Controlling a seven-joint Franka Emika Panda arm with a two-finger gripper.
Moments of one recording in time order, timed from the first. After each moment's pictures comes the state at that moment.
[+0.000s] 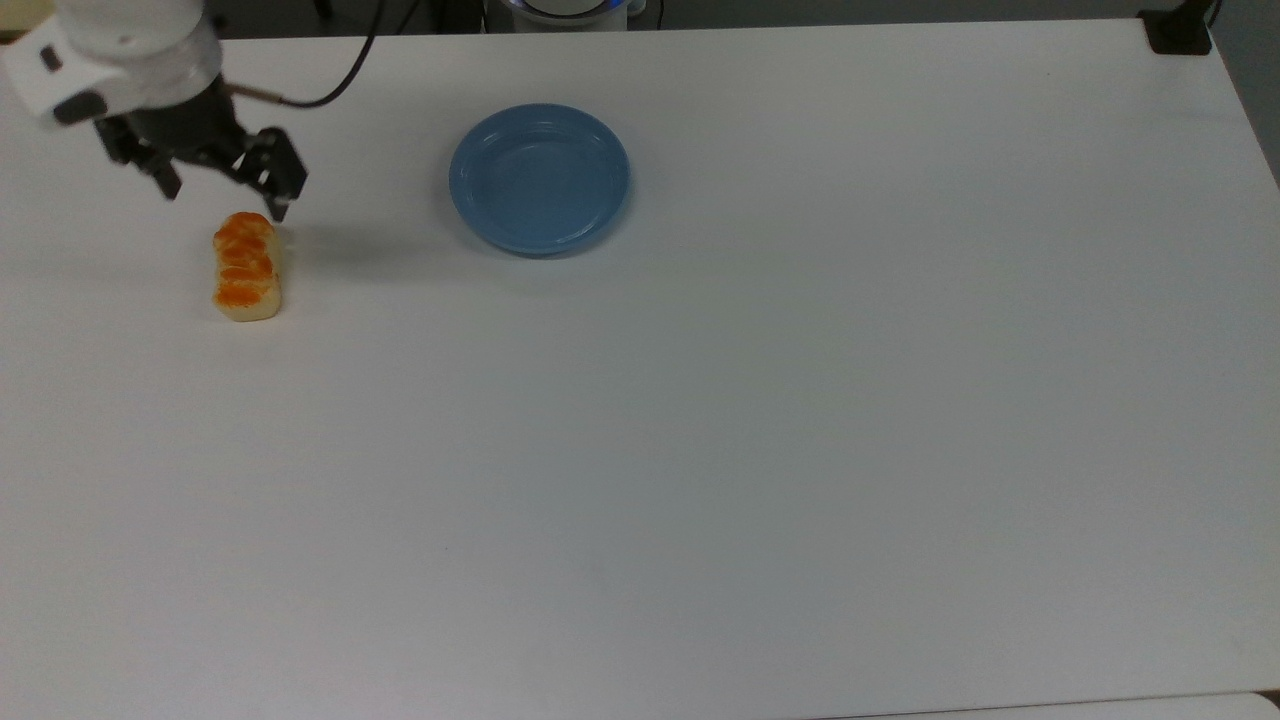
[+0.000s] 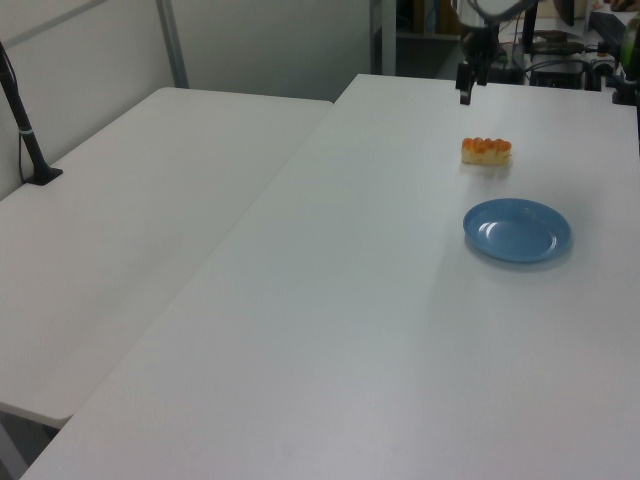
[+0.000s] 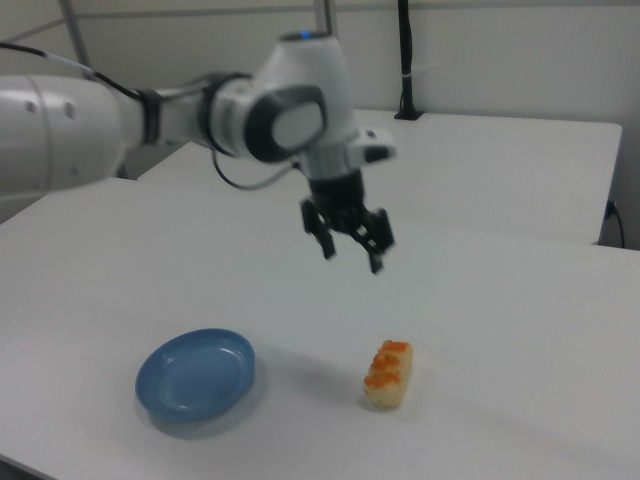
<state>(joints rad) -0.32 0.26 -0.01 -1.60 -0.10 1.92 -0.12</state>
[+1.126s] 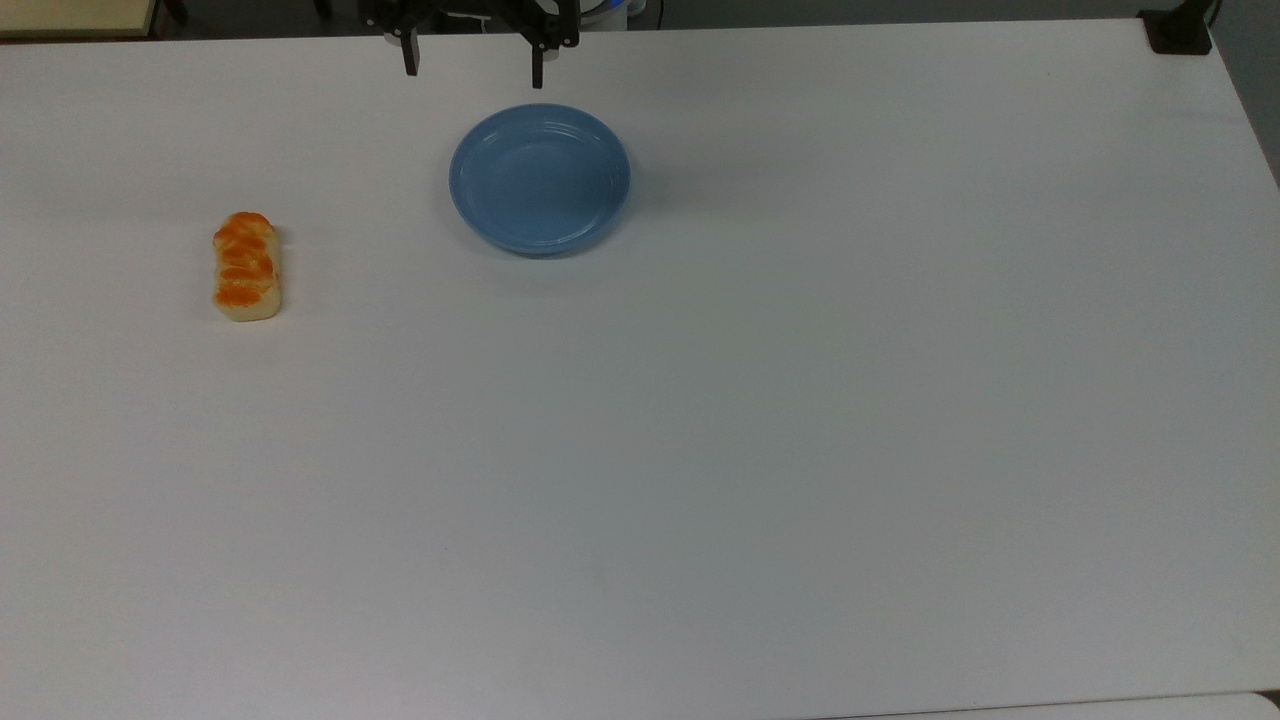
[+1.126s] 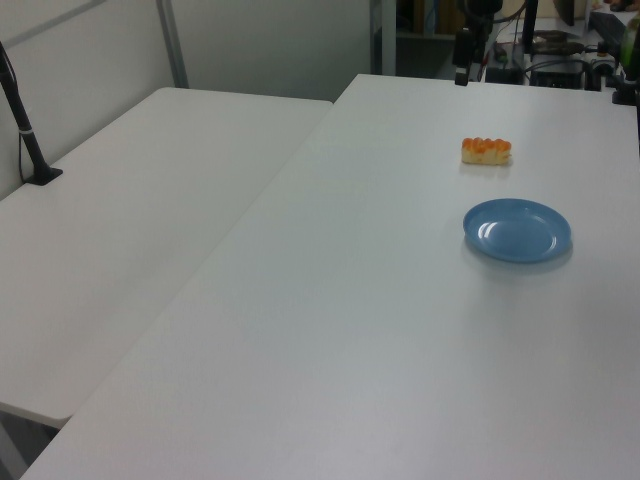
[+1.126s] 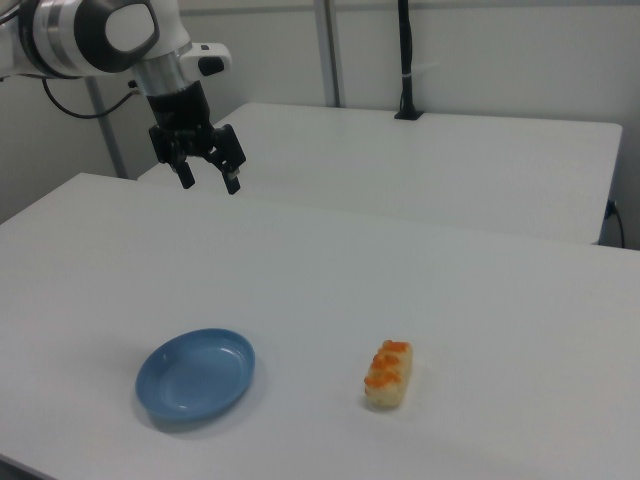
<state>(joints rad) 0.03 -0.01 -0.01 -1.67 -0.09 1.74 0.03</state>
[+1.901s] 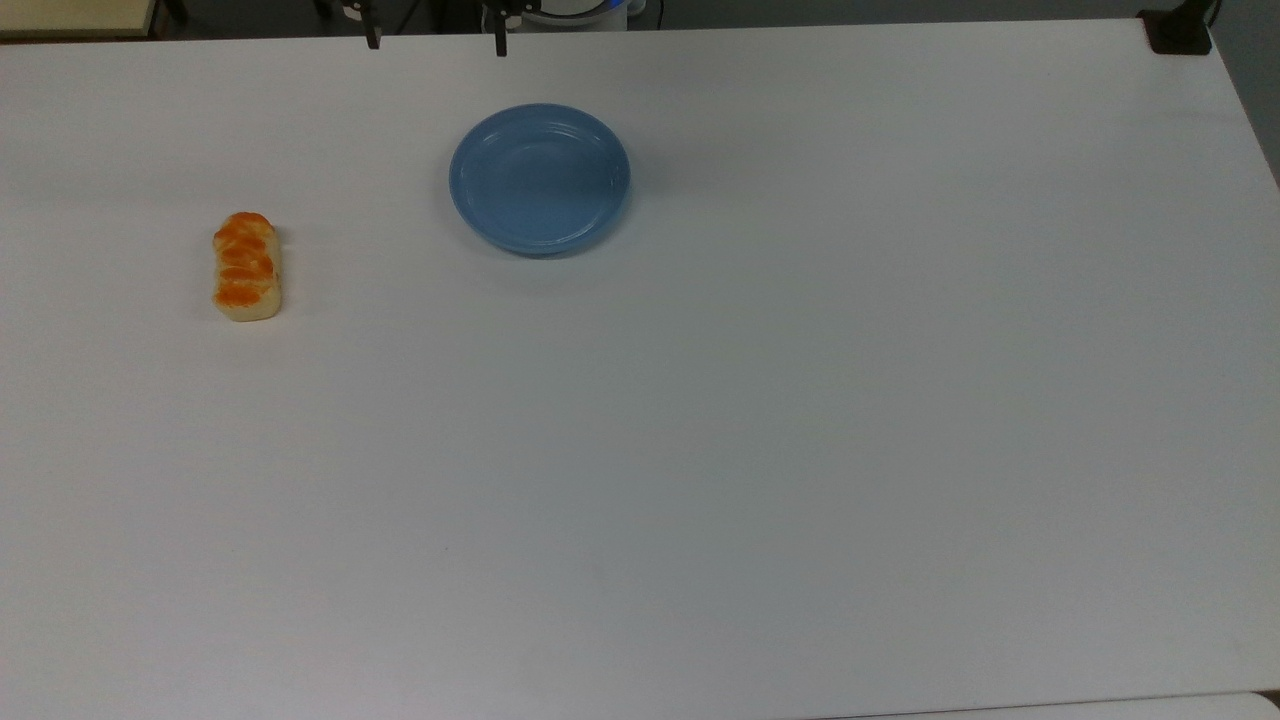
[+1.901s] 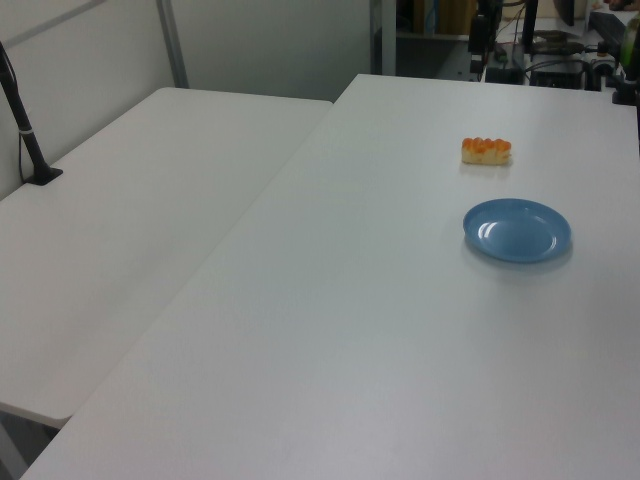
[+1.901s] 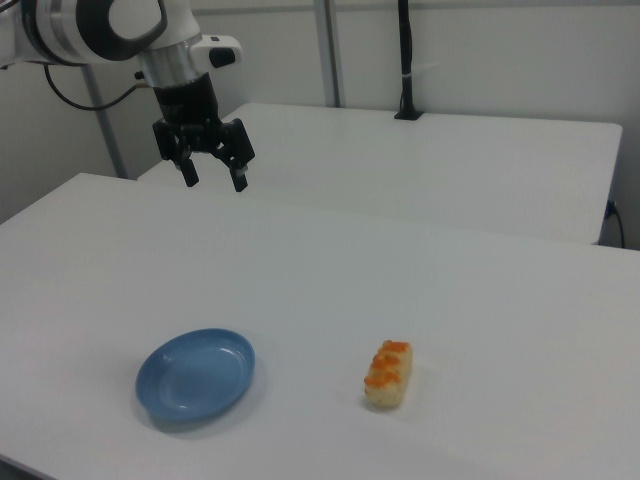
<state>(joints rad) 0.03 -0.02 -0.06 -1.63 -0.08 1.67 -0.06</state>
